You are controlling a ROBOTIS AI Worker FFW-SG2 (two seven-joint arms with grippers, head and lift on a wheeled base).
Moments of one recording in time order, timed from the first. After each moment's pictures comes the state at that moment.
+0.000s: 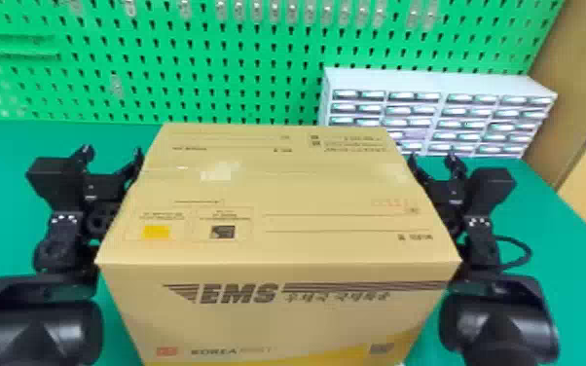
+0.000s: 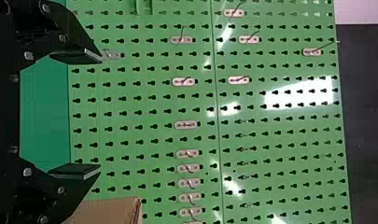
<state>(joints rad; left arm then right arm) -0.17 0.08 0.06 -1.40 0.03 -0.21 -0.09 -0.26 0.00 -0.12 -1.26 0.00 -0.28 0.12</state>
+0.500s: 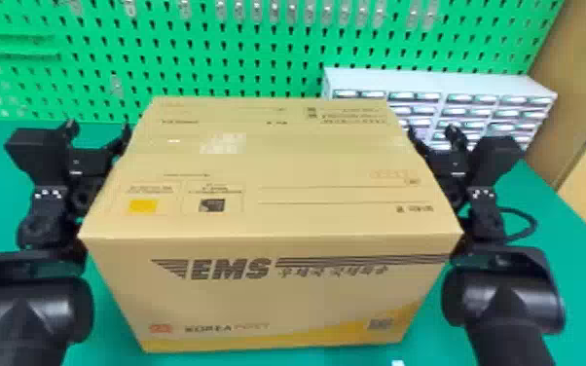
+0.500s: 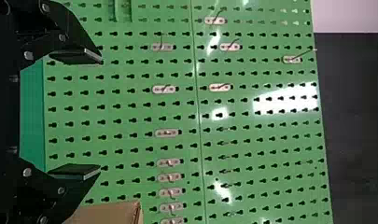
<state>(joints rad) -0.20 0.08 0.10 -1.48 0.01 -0.15 -0.09 -0.29 -0.02 -0.08 -1.36 -0.03 -0.21 0.12</state>
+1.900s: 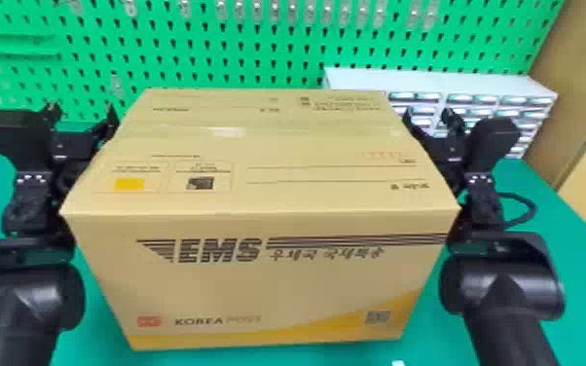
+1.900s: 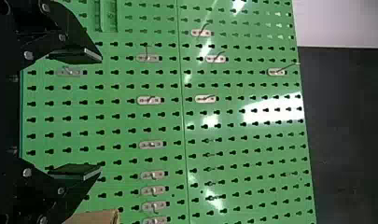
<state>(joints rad) -0.22 0.08 0.12 -1.52 0.02 -0.12 -0.08 -0.31 -0.02 -0.05 -1.39 -0.01 -0.18 0.12</state>
